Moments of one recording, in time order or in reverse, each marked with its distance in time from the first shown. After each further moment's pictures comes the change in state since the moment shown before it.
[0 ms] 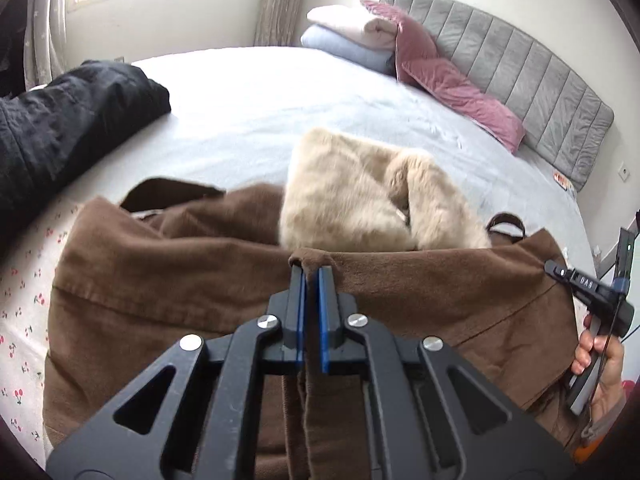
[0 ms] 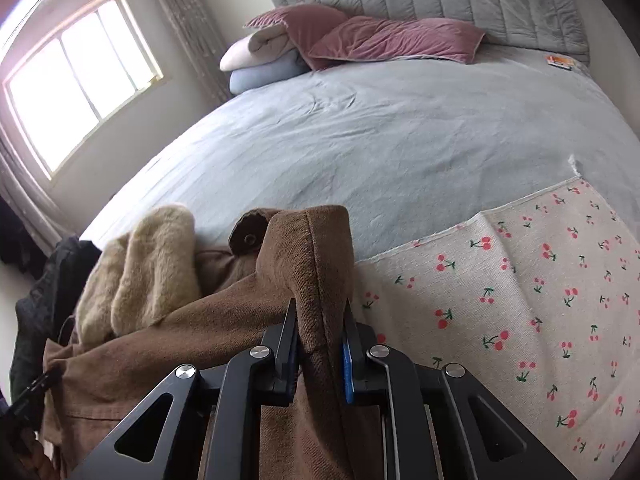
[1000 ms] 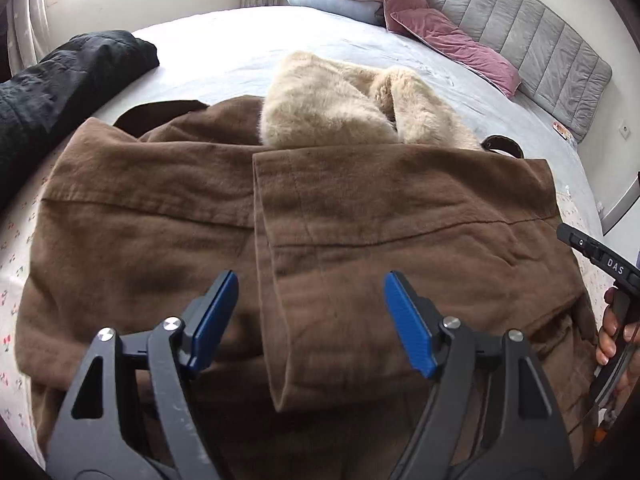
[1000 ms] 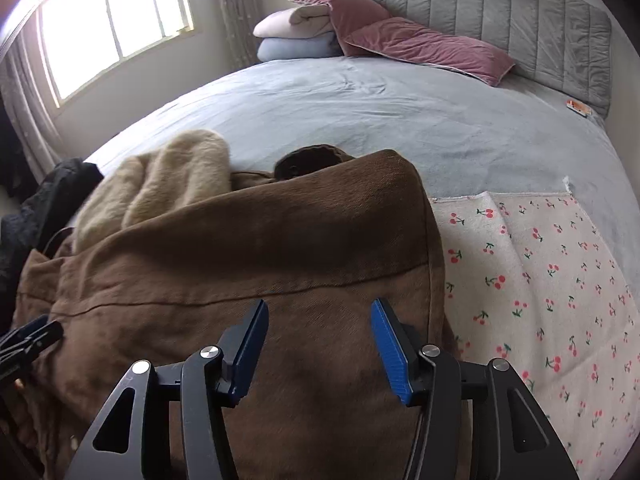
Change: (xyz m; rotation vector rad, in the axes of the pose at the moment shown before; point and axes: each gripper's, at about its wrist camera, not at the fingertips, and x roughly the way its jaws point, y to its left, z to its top) left arm -0.006 -0.012 -0.054 0.062 0.189 0.010; right arm -0.048 0.054 -0.055 -0.248 0.097 -0.019
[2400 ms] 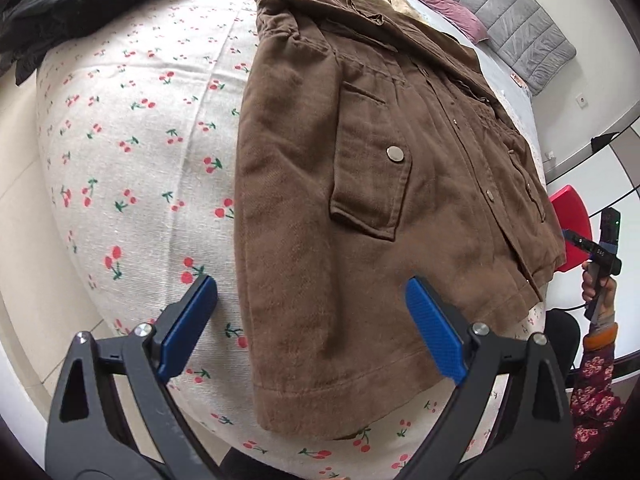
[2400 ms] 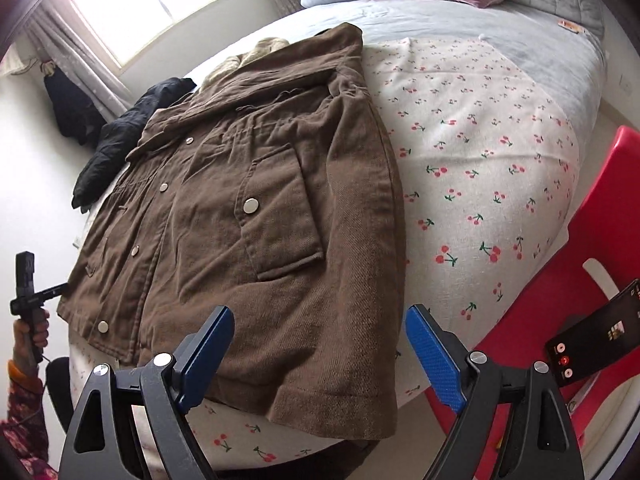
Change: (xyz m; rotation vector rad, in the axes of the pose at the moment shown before) left arm -0.220 0.154 -0.287 -0.081 0.241 -0.179; right arm -0.234 -0.100 -0.271 0.022 0.241 0.222
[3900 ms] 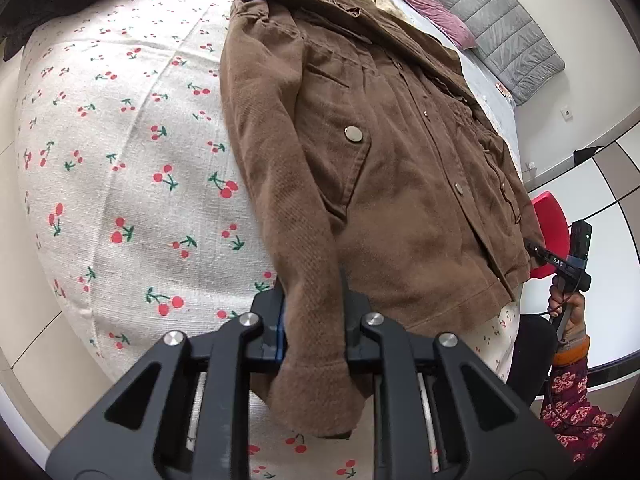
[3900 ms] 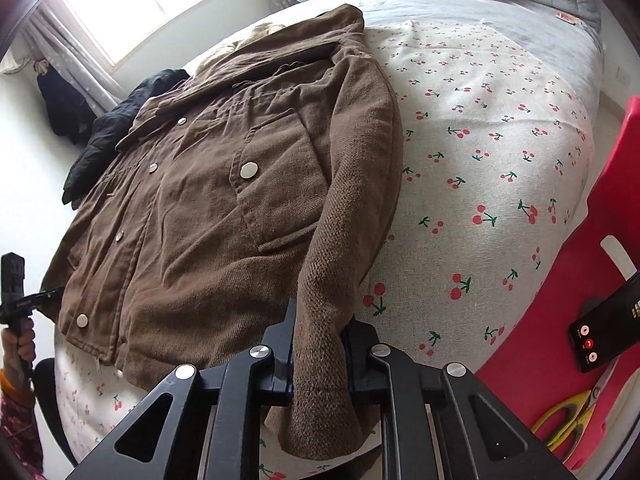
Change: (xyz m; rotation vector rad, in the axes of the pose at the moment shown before) left arm 0.004 -0.025 -0.015 -0.029 -0.012 -0.081; right arm 0.027 0.018 -0.020 -0.007 -0.018 -0.027
